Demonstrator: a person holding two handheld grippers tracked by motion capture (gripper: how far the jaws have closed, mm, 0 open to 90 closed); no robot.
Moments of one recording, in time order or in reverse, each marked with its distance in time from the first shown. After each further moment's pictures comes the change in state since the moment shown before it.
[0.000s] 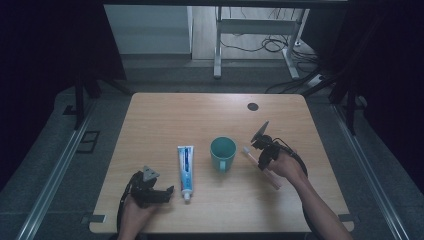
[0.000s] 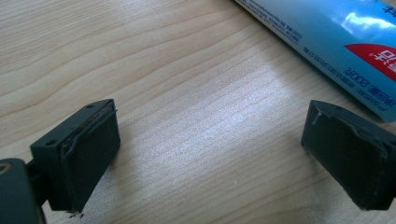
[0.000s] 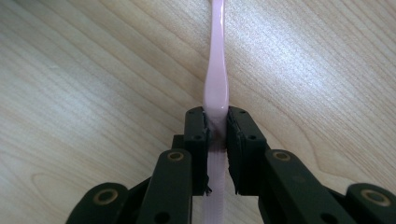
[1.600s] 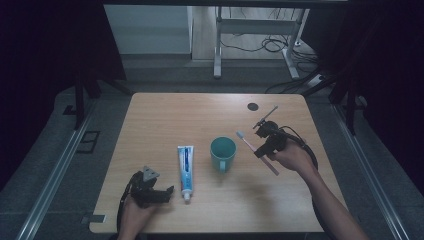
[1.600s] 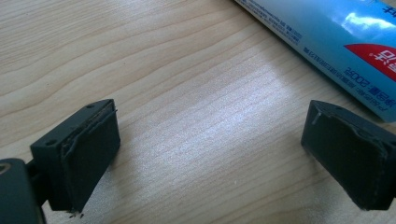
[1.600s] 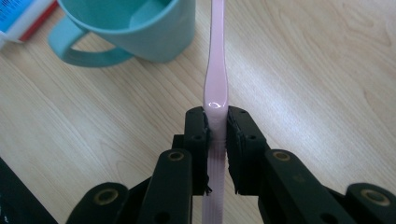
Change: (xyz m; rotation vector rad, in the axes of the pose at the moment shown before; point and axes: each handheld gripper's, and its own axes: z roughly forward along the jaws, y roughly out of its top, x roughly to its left) left arm 0.000 0.000 0.000 0.001 0.001 0.006; right arm 0.020 -0.006 -0.084 -0.242 0.061 -0.118
